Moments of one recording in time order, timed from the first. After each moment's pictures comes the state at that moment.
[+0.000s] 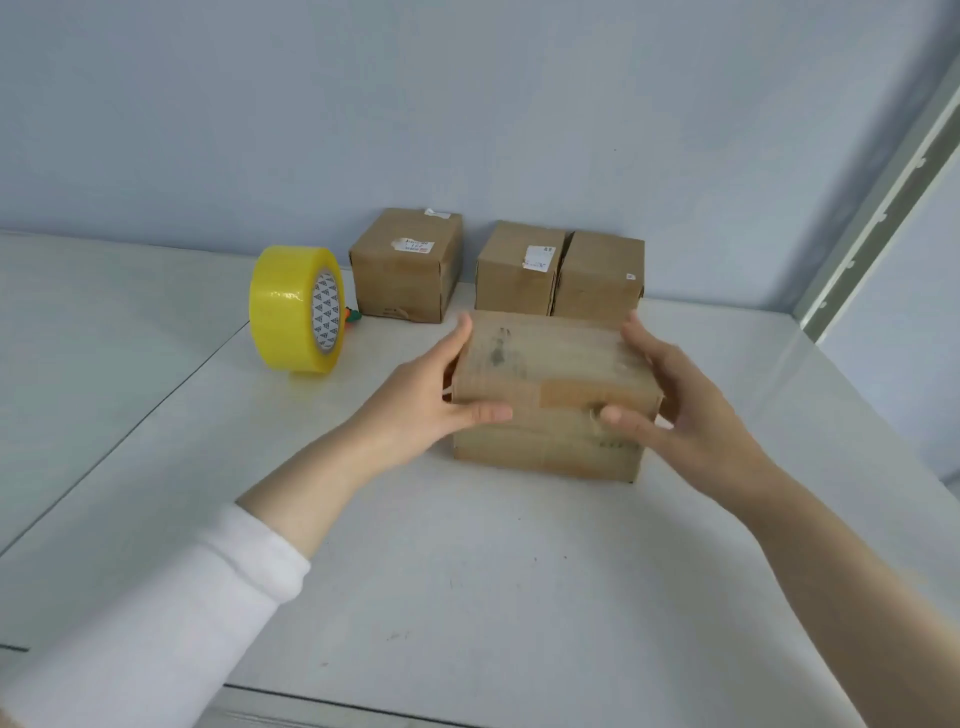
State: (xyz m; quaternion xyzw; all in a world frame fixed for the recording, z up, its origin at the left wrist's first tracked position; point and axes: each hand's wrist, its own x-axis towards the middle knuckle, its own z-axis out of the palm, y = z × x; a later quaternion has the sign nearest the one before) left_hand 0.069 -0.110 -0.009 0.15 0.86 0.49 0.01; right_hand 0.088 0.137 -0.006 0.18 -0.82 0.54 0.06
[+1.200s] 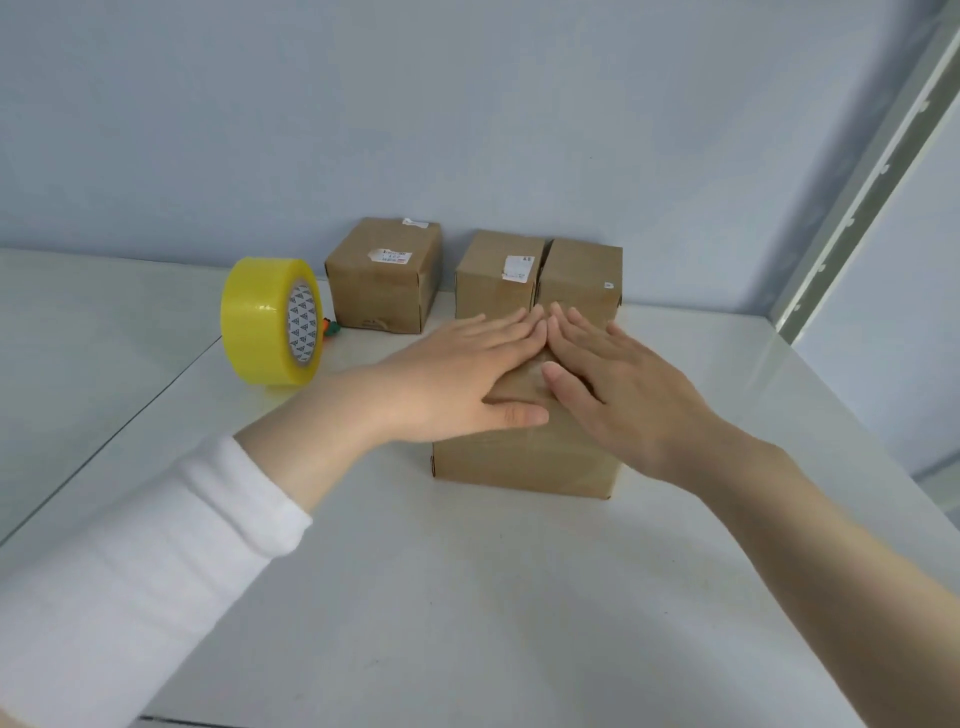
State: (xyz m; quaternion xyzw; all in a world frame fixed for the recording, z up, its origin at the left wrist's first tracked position) left_hand 0.043 -0.082 0.029 0.36 0.93 0.05 -0.01; right_hand 0.075 0.105 0.028 0.23 -0.96 0.11 0.09
